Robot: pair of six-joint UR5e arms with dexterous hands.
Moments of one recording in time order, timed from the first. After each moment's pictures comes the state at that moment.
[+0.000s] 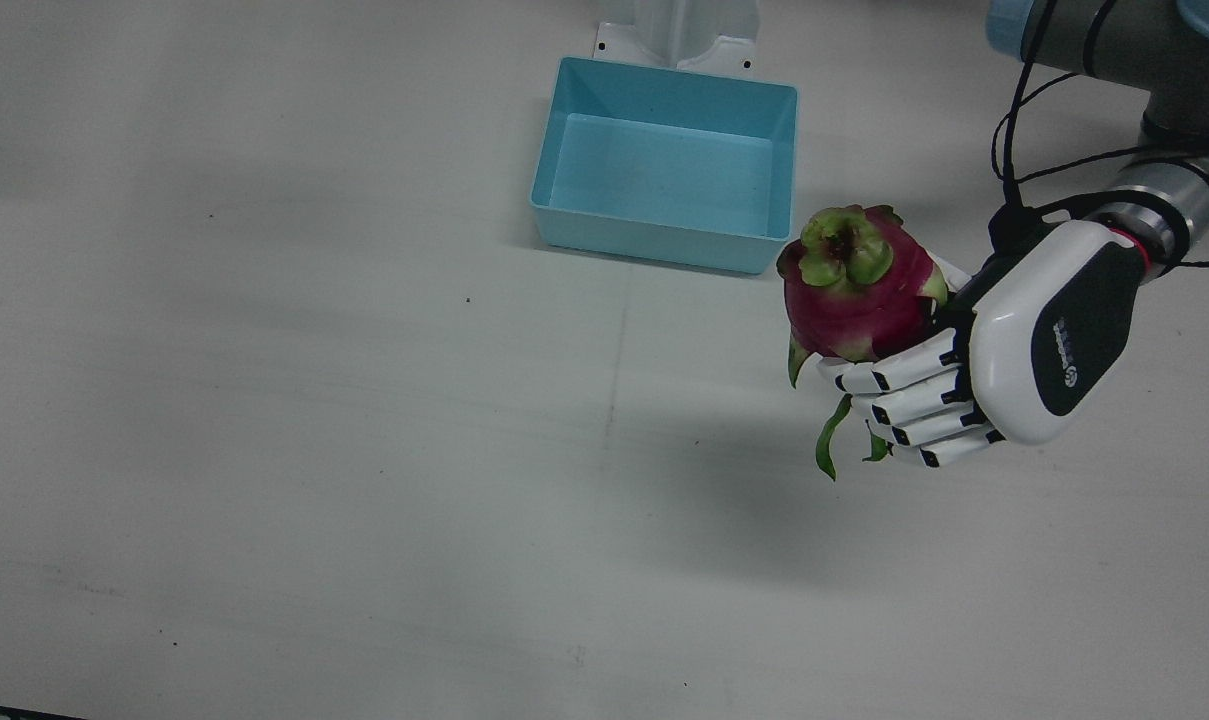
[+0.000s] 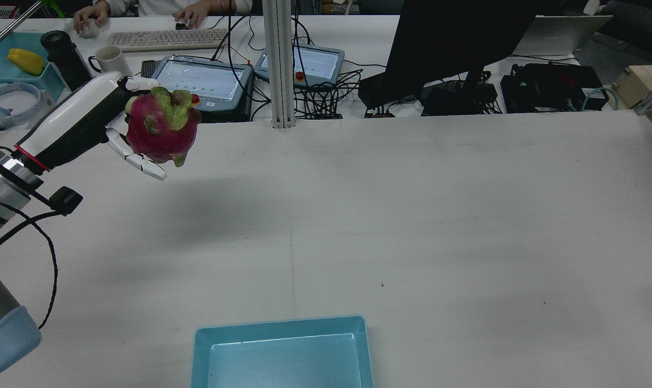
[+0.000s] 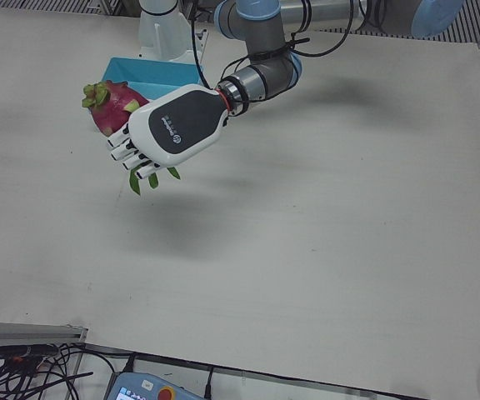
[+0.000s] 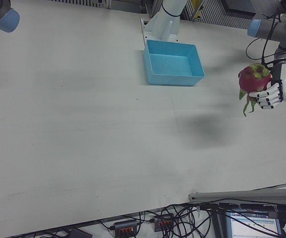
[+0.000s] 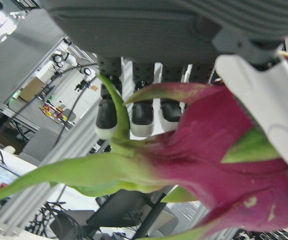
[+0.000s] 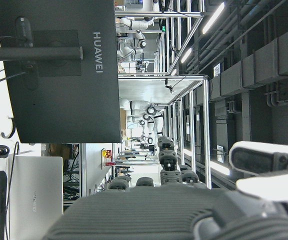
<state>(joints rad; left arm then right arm) -0.80 -1.96 -2.01 0.22 1.32 1.18 1.52 -1.56 1.57 -3.06 -1.49 0.05</state>
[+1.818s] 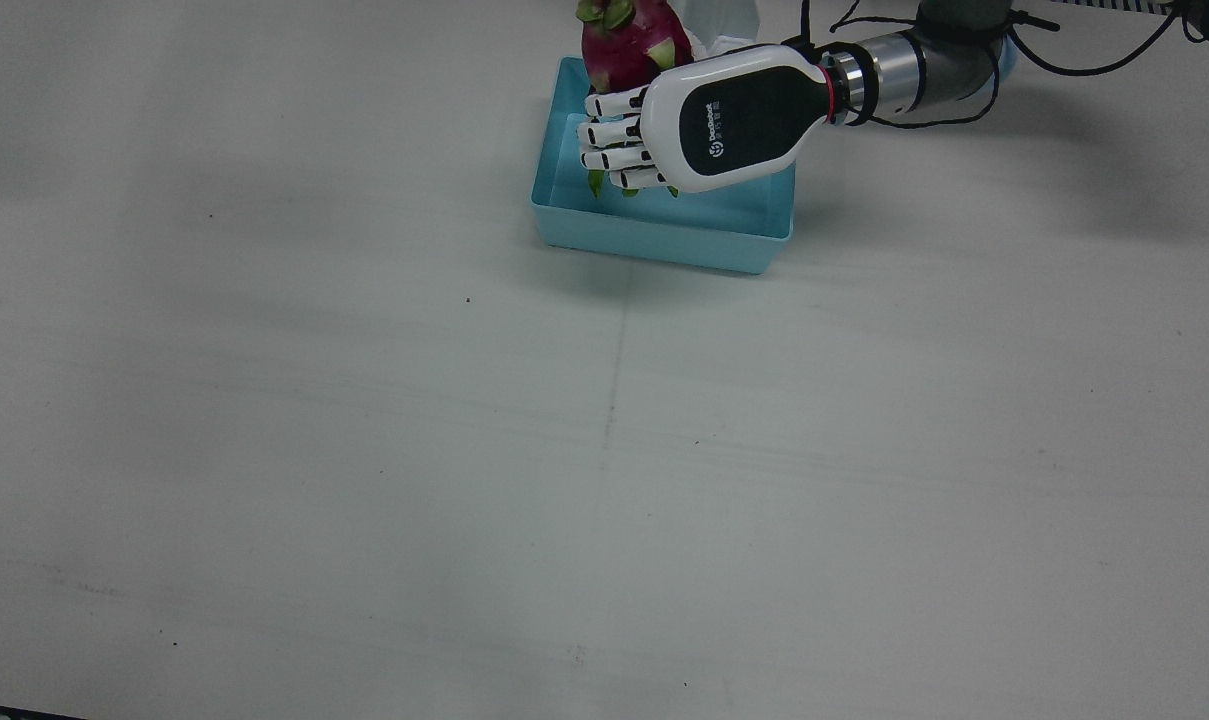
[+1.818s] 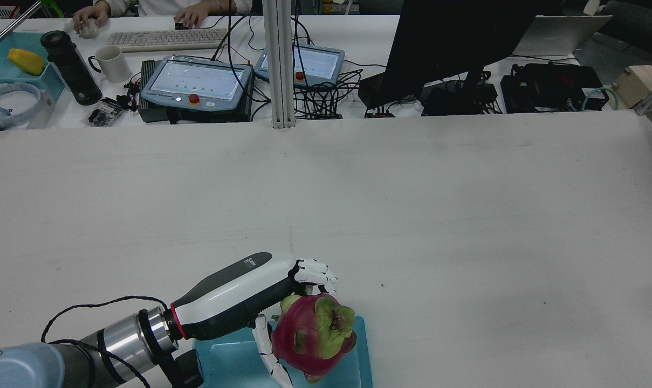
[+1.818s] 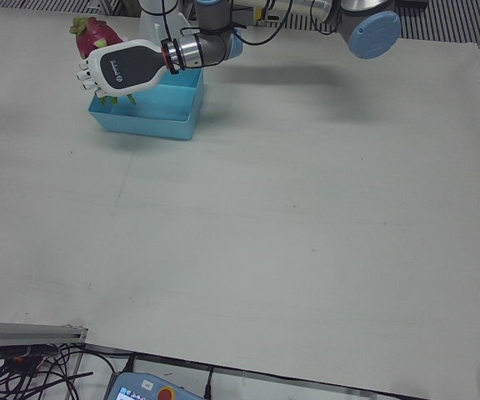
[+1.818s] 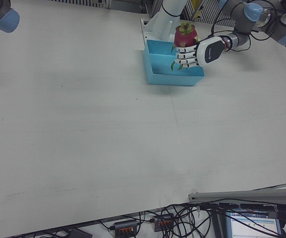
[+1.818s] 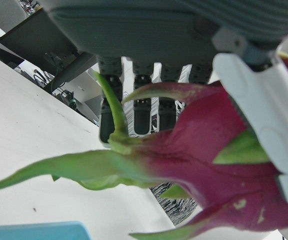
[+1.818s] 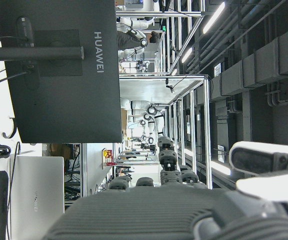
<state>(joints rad) -0.35 -2.02 -2.09 0.28 1.37 1.22 1.52 -1.56 1.57 -3.06 -1.49 0.05</state>
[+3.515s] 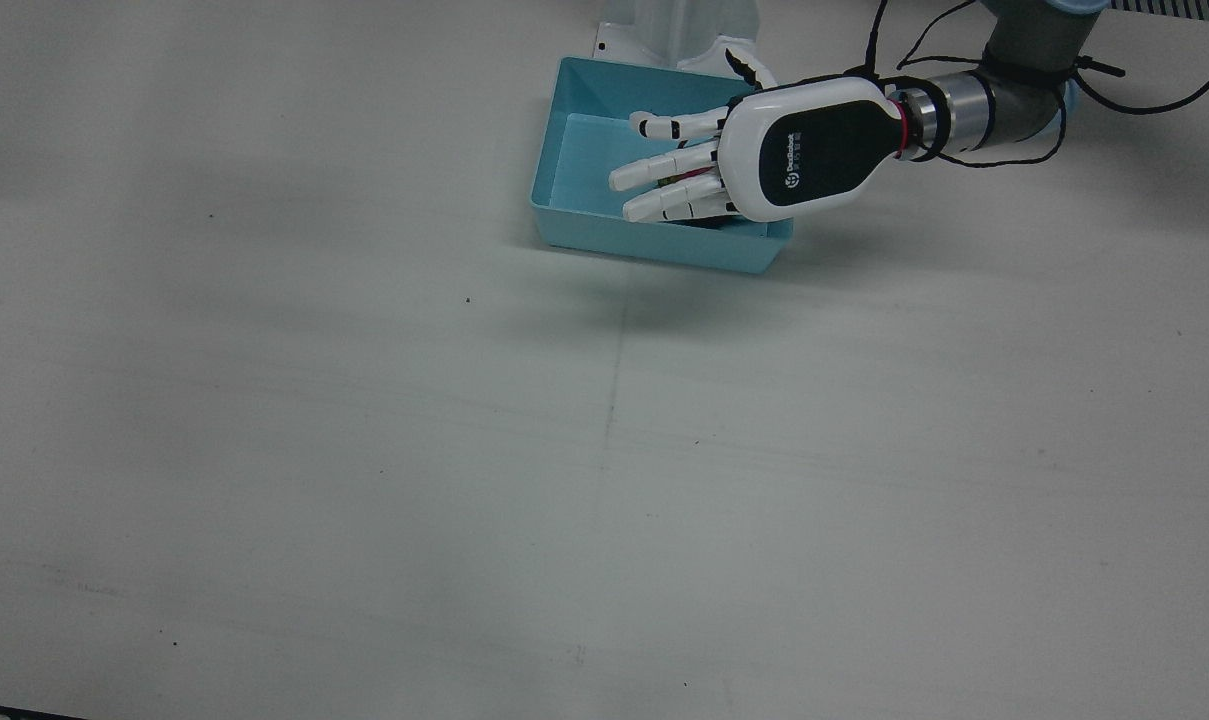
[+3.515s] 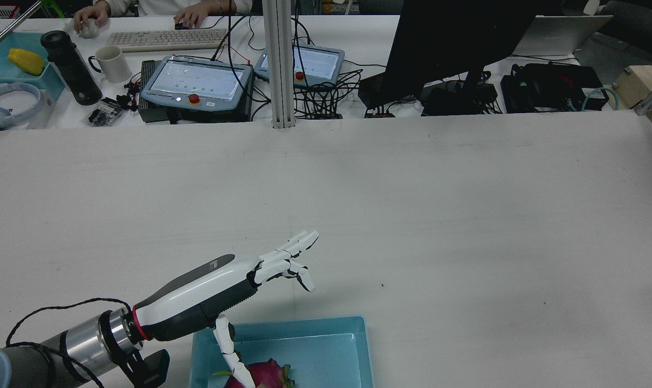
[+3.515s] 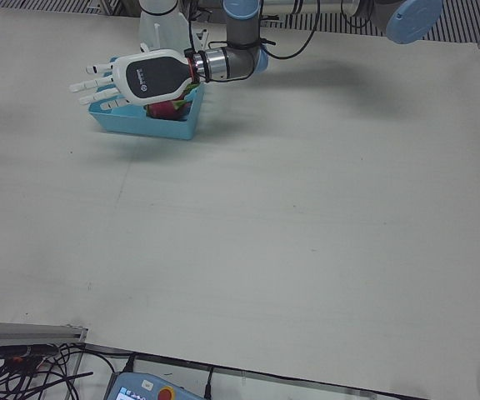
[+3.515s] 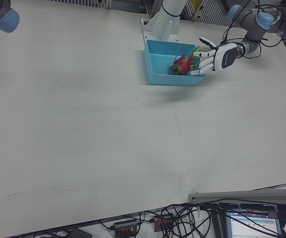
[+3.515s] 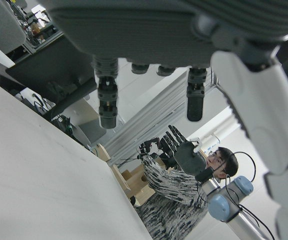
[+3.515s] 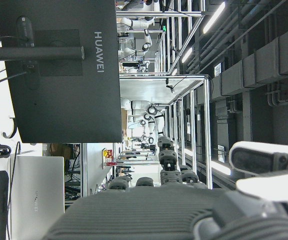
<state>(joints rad) -0.45 -1.85 -2.10 0.05 1.40 1.12 1.52 -1.56 1.57 -3.06 -1.49 0.05</state>
